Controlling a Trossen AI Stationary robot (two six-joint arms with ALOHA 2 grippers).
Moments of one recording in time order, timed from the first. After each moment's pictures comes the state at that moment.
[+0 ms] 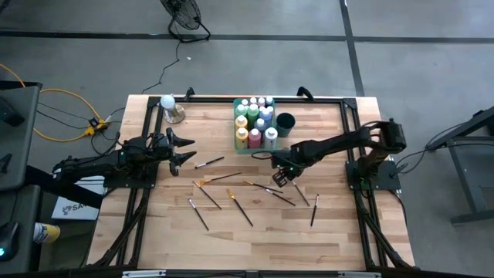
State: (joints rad) left arm 0.17 0.02 0.02 0.01 -0.09 -0.11; right arm -0.02 1.70 0.96 -0.68 -0.01 0.92
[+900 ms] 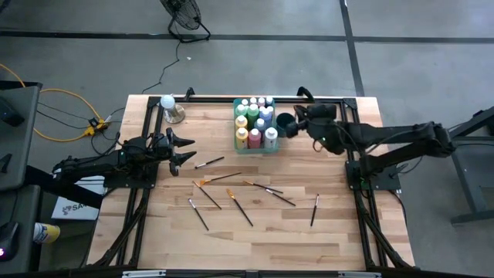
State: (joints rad) left arm 0.17 0.02 0.02 0.01 -0.09 -0.11; right arm -0.04 1.14 0.96 -0.32 0.94 0.52
